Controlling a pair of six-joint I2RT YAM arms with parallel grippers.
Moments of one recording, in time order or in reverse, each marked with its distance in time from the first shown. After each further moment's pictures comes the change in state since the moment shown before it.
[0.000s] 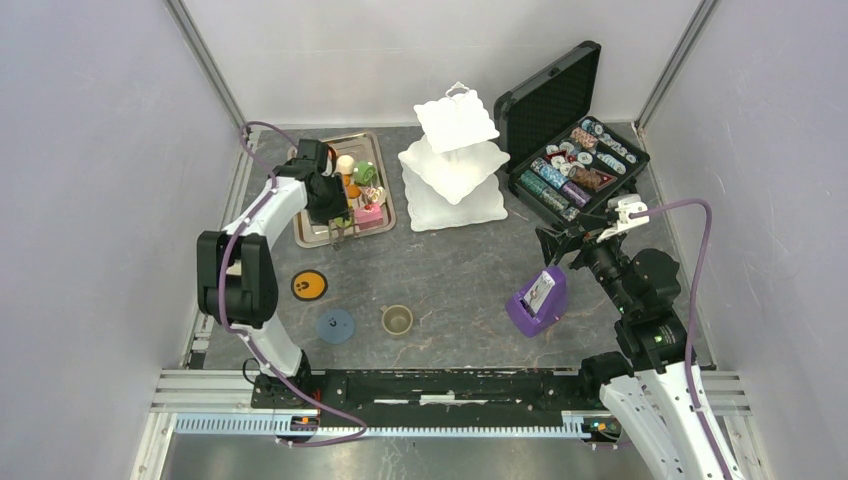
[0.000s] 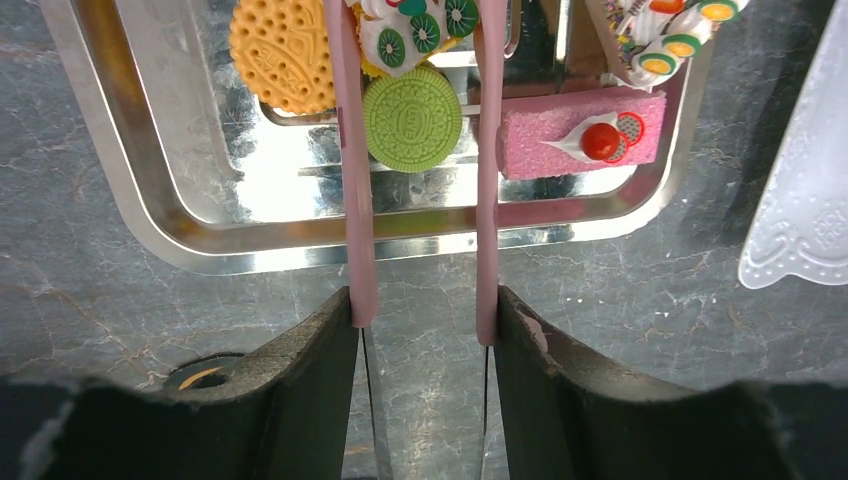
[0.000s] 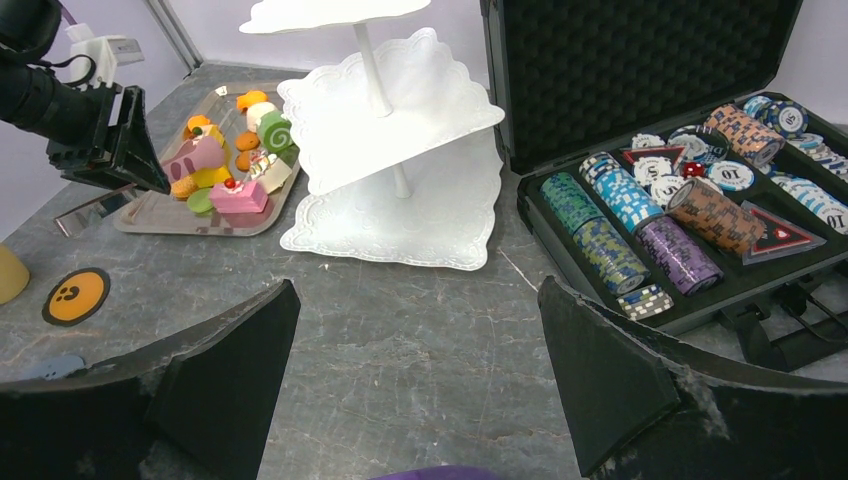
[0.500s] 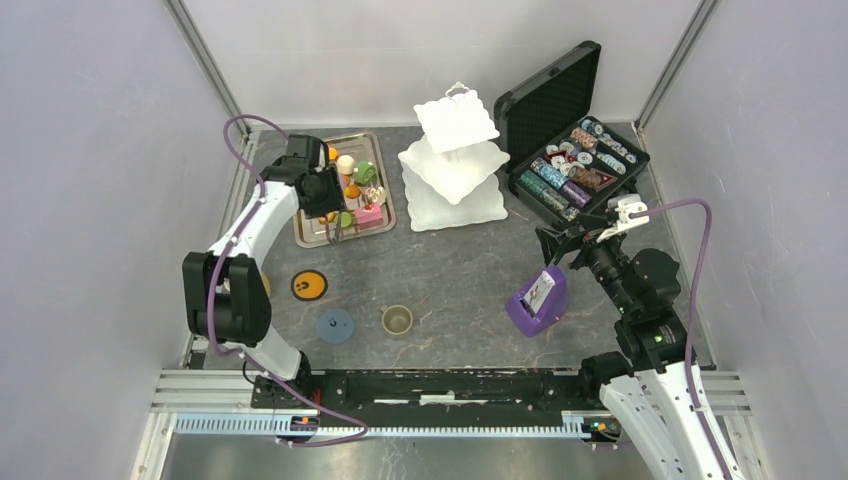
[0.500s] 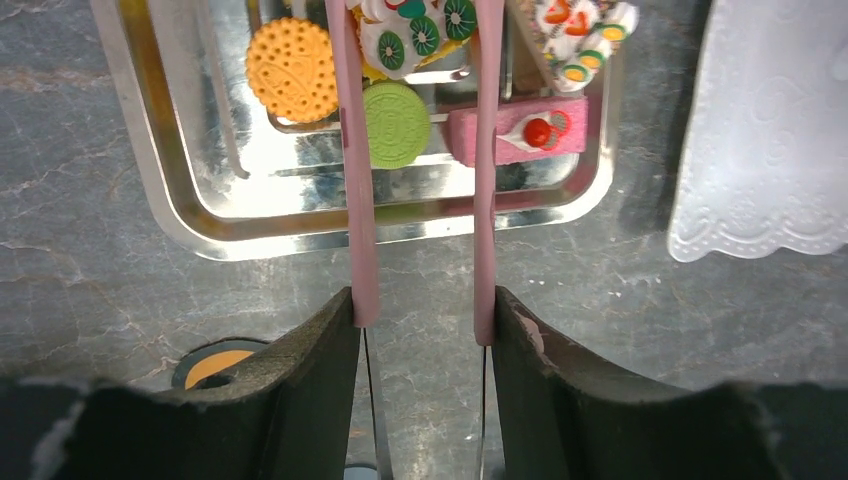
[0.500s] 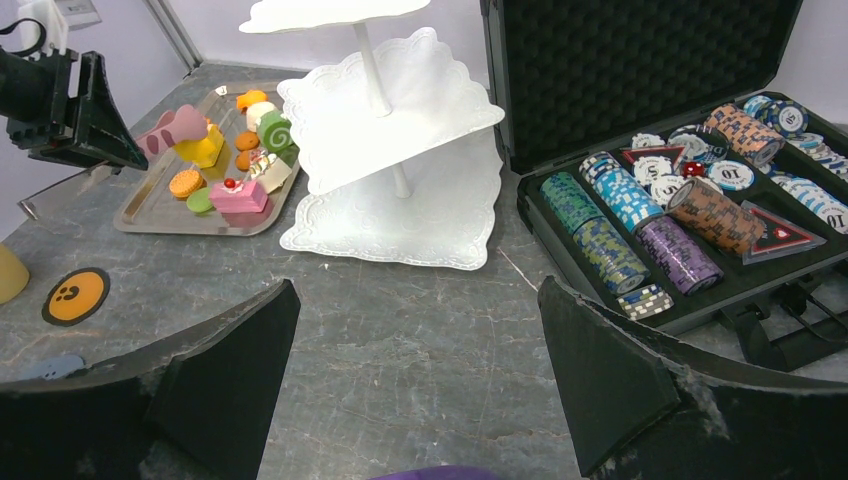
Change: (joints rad) left arm 0.000 -0.119 -0.011 0.003 0.005 0.001; right arm 0.000 0.000 0.000 0.000 0.000 0.000
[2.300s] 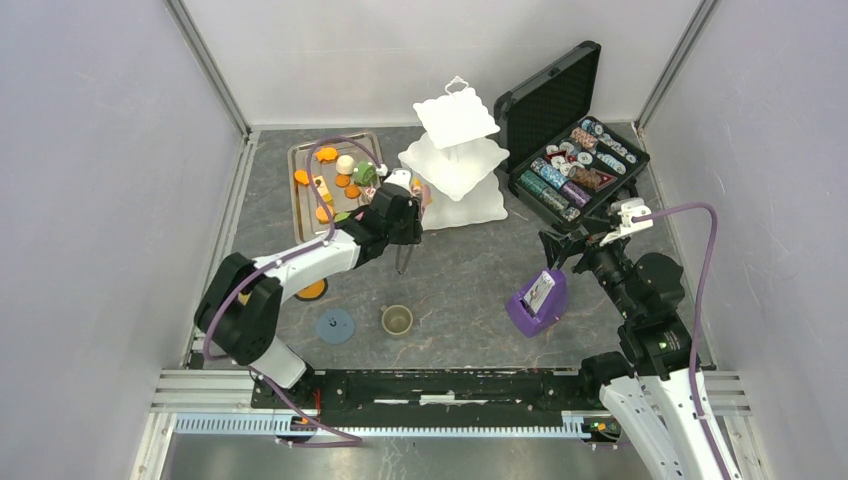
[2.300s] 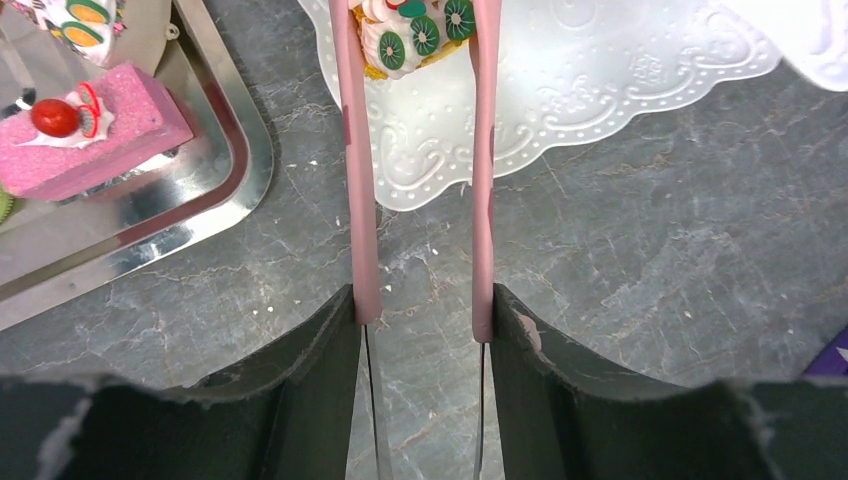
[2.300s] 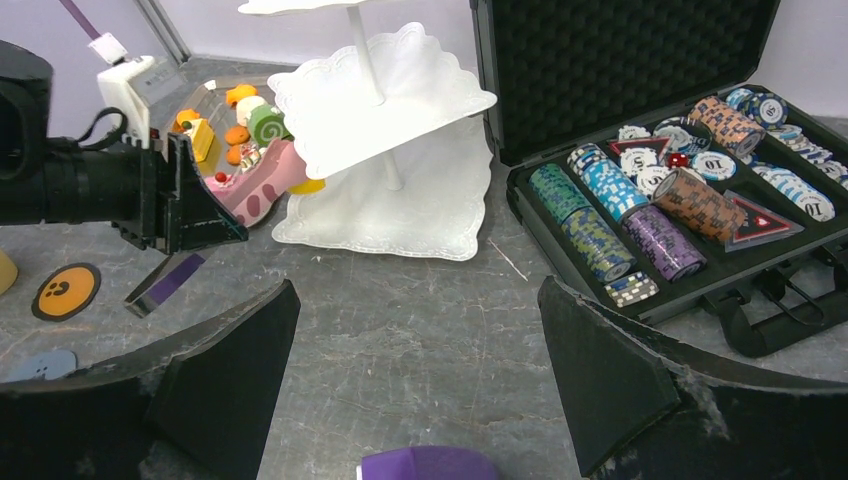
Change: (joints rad) left arm -0.519 -0.080 -0.327 0.549 -0.185 -0.078; right arm 0.000 -0.033 0.016 -0.059 0.026 -0.012
